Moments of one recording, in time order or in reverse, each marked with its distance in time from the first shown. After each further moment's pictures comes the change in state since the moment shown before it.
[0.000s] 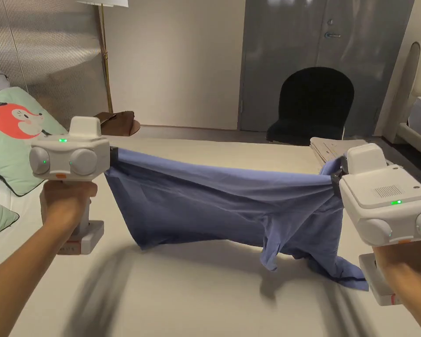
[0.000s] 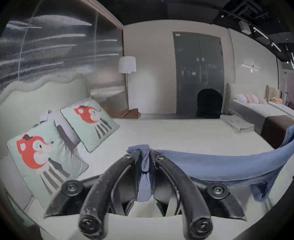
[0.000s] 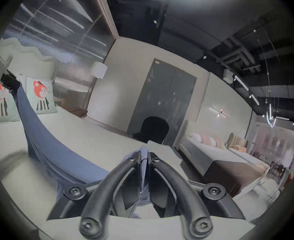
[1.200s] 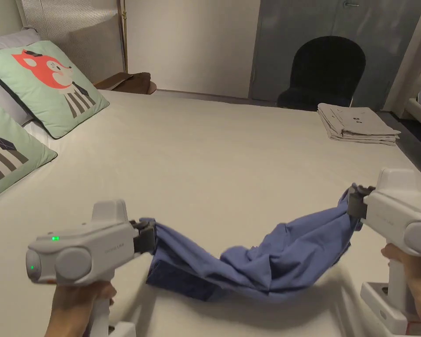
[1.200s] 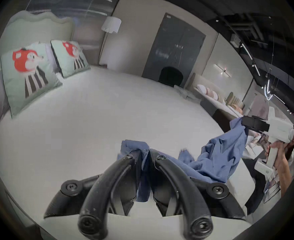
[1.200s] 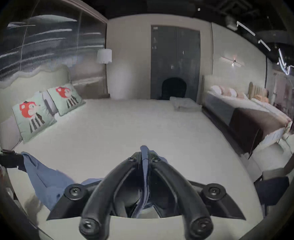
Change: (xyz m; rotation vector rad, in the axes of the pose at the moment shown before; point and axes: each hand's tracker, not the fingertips) left arm -0.018 -0.192 0.240 -0.204 -0.392 0.230; right arm 0.033 -0.044 0.174 -0.235 0.190 -0.282
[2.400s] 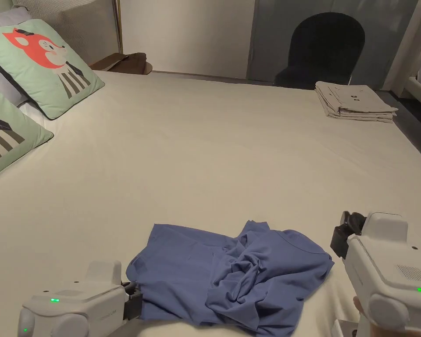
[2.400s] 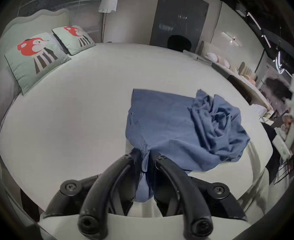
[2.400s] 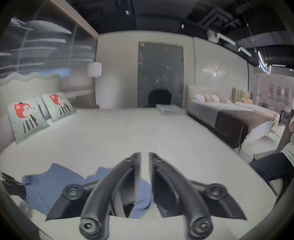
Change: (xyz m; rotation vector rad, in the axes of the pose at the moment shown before) left arm -0.008 -0.129 0.034 -0.263 0.114 -0.092; right arm -0.036 -0.114 0.057 0.022 -0.134 -0.057
